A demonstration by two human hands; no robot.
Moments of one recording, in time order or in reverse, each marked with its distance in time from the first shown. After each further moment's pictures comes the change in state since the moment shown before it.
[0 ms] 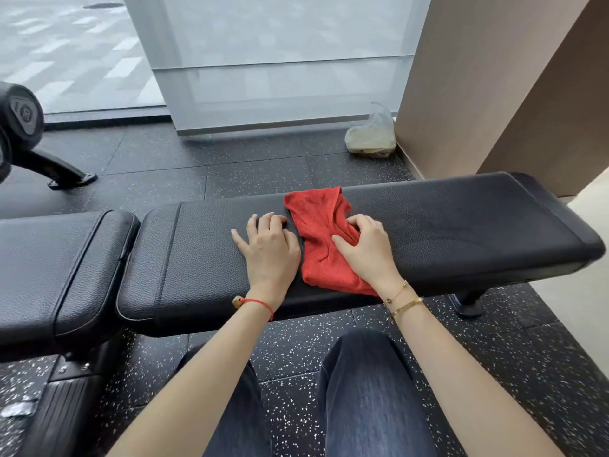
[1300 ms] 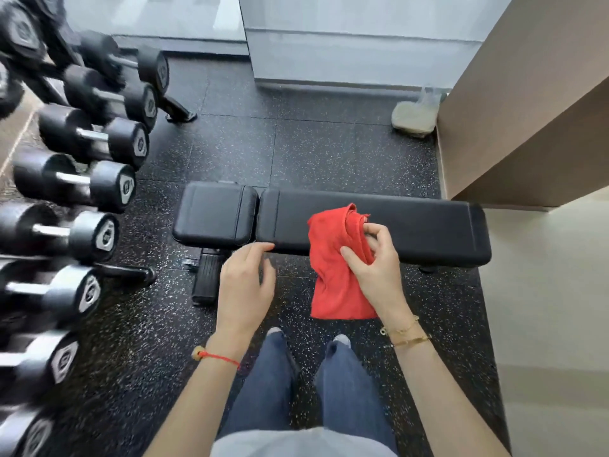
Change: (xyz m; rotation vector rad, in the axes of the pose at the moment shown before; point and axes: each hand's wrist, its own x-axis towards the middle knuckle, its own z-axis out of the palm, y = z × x) left_hand -0.114 0.112 -0.538 -0.137 -0.164 -0.151; right_hand -0.095 -0.391 -0.332 0.545 -0.302 0.311
